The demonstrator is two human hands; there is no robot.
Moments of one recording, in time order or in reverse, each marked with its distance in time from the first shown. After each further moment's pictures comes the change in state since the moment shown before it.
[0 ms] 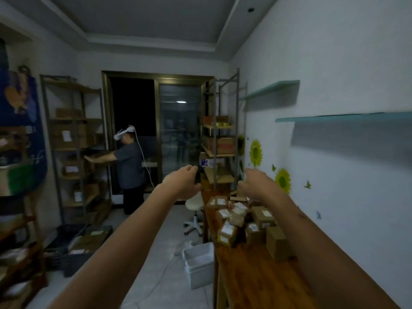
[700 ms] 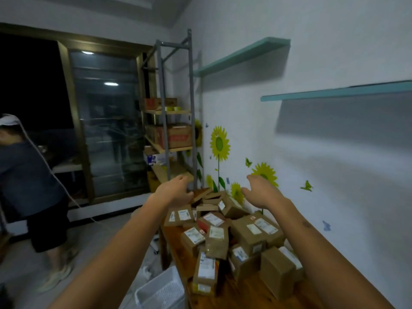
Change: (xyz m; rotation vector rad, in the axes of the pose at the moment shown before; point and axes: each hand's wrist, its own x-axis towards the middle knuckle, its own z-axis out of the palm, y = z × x) left_hand 0.477 -0.110 0.214 -0.073 -0.149 0.209; right_hand 0.398 0.115 0.167 -0.105 -0.008 0.280
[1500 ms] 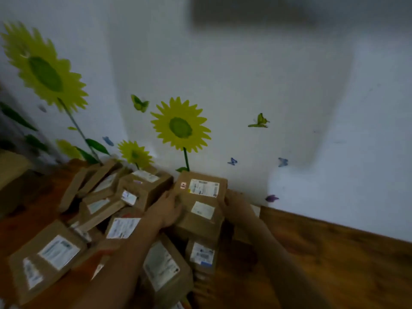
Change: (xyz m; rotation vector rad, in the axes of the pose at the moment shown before) left_hand 0.423 0.080 0.383 -0.155 -0.641 0.543; right_hand 0.223 0.197 0.299 0.391 -0.051 0.845
